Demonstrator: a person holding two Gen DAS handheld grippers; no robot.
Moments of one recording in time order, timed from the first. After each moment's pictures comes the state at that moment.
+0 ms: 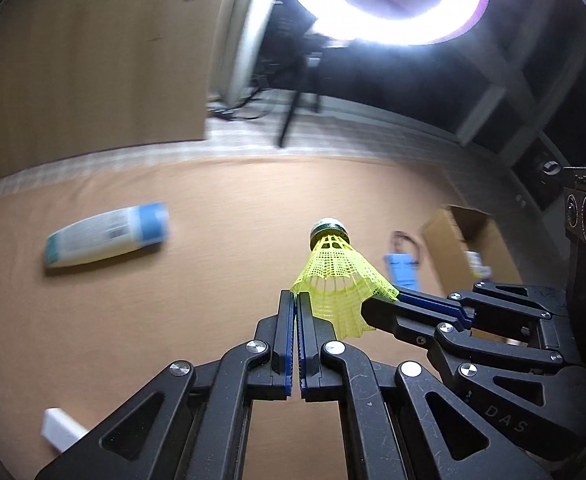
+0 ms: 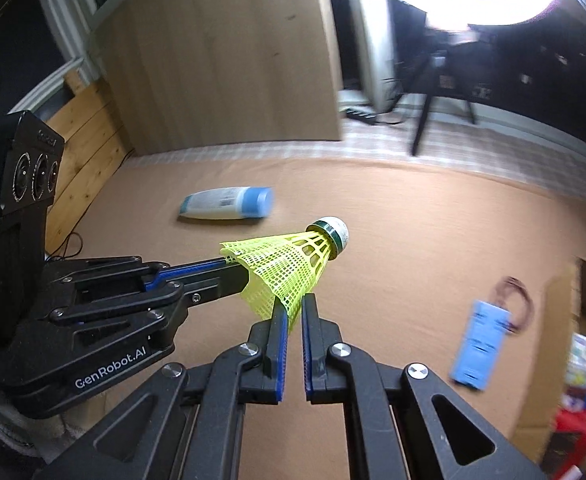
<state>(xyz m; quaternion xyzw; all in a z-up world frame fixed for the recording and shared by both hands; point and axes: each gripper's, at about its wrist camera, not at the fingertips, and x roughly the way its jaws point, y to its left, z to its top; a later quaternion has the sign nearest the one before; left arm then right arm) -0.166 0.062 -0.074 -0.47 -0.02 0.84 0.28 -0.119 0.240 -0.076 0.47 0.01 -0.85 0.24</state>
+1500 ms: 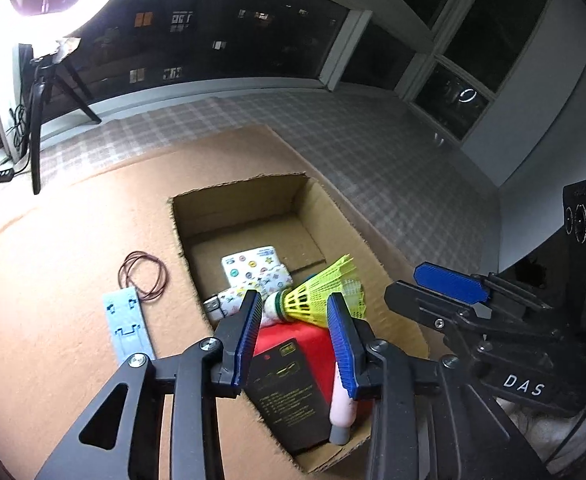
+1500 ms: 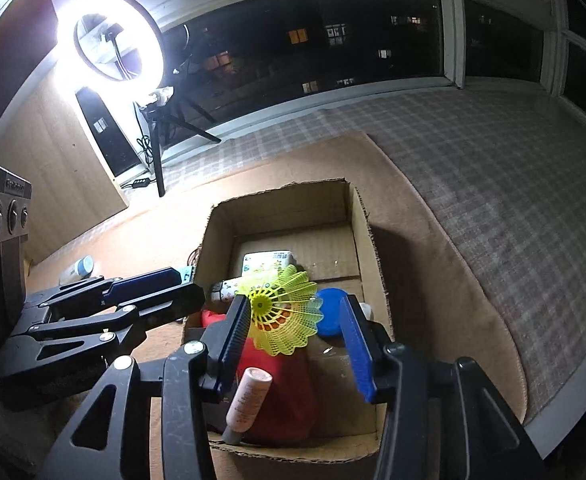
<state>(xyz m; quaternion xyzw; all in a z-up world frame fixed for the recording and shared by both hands) -0.079 0.332 -0.055 -0.46 0.05 0.77 0.44 -0.061 0.521 -0.050 0.44 -0.11 -0.89 0.02</state>
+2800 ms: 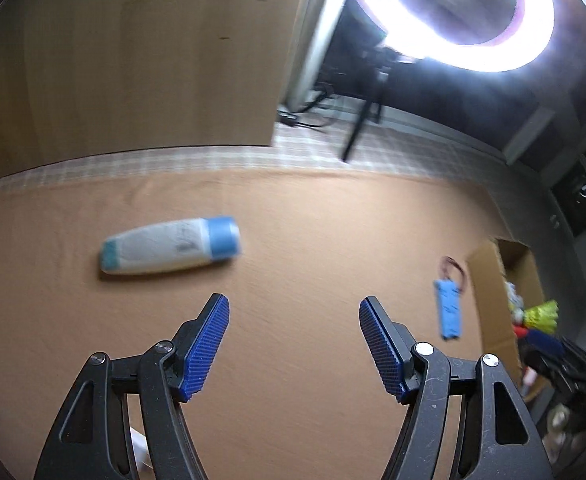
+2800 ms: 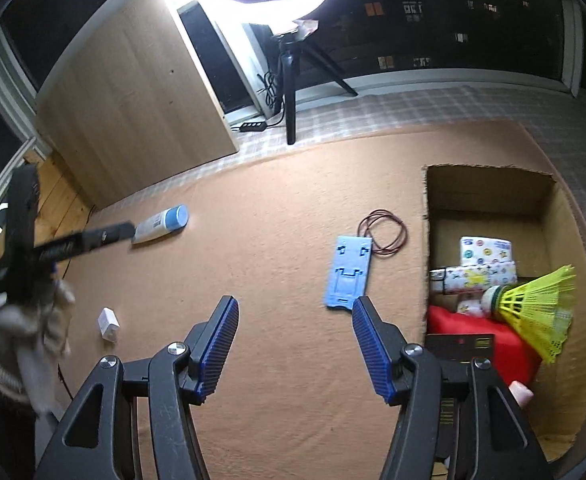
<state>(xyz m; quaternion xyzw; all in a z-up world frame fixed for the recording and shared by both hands) -0.218 0.010 -0.061 -0.51 -0.03 0.84 0.18 -0.095 0.356 -0.068 0.48 -0.10 -0.86 0.16</state>
